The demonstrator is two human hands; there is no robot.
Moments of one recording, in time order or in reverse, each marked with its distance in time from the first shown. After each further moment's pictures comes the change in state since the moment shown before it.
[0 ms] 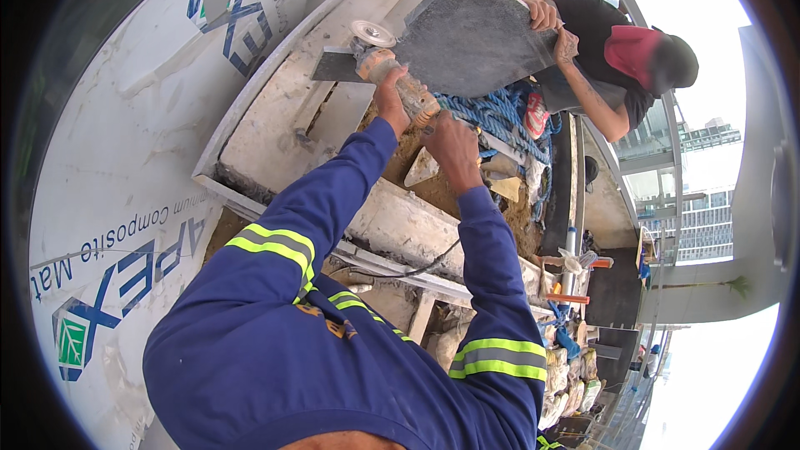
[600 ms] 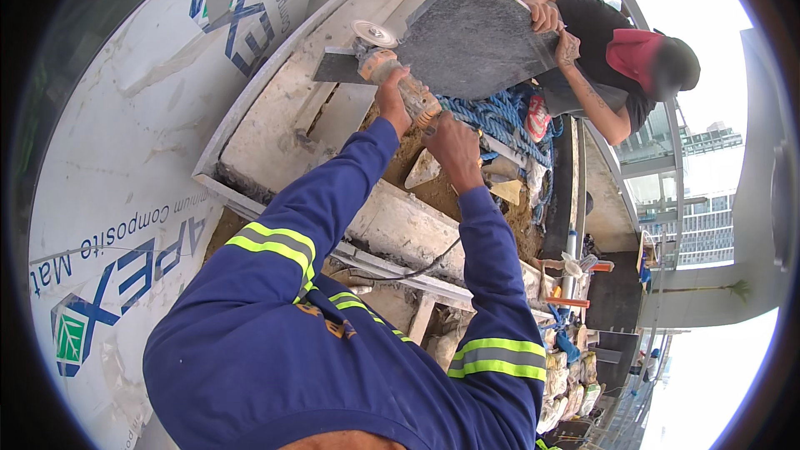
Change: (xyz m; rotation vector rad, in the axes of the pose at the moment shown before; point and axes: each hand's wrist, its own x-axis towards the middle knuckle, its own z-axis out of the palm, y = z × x) left_hand -0.002 0.001 0.005 -0.002 0.010 0.010; right_hand 0.002 0.007 0.006 0.010 0.007 -0.007
